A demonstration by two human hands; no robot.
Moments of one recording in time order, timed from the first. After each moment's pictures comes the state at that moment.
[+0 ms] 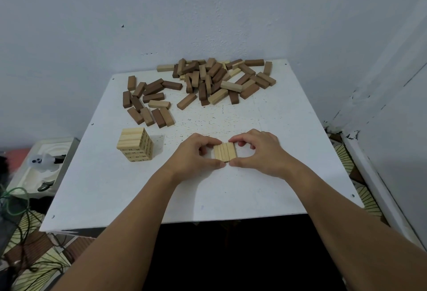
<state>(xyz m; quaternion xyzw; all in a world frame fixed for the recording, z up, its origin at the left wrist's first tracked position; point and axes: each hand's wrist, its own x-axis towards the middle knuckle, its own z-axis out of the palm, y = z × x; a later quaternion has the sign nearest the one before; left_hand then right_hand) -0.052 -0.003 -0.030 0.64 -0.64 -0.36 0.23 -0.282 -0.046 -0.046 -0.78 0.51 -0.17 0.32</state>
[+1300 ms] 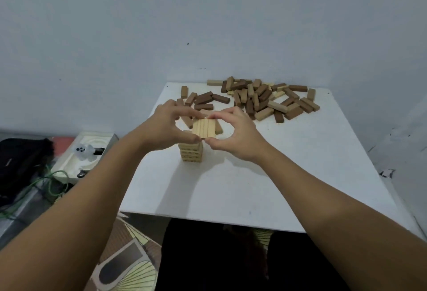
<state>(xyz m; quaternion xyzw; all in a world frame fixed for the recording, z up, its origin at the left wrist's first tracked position) 0.105 0.024 0.080 0.67 -0.66 -0.24 0.24 -0.113 -0.035 0.033 -0.80 0.38 -0.30 0.36</state>
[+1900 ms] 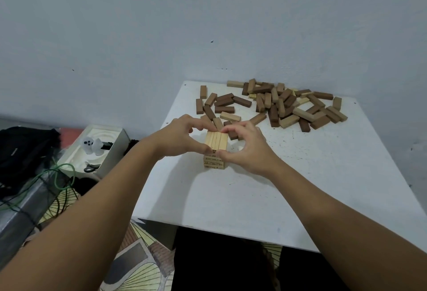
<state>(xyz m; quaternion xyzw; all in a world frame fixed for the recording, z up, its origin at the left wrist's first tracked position) 0.154 0.016 0.048 0.67 -0.61 -0.36 0.24 -0.068 -0.041 0.000 -0.80 0.41 -0.26 0.36</state>
